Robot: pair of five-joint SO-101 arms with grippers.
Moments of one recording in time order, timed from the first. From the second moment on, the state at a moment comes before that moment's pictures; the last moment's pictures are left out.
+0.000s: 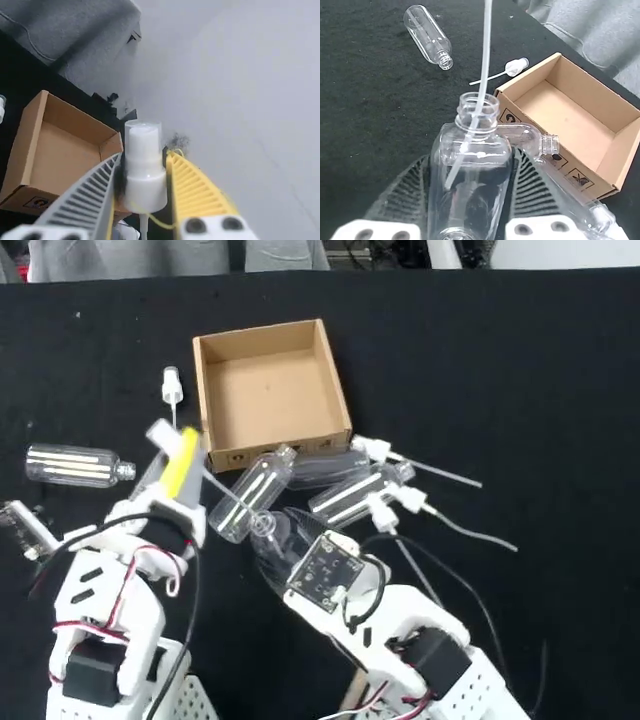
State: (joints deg) left arm 8.5 -104.7 72.3 41.3 45.2; right arm -44.1 -101.6 84.6 52.4 18.5
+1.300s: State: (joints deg) left arm 26.8 -104.1 74.0 45.7 38.6; right arm -42.7 -102.5 84.6 50.2 14.9
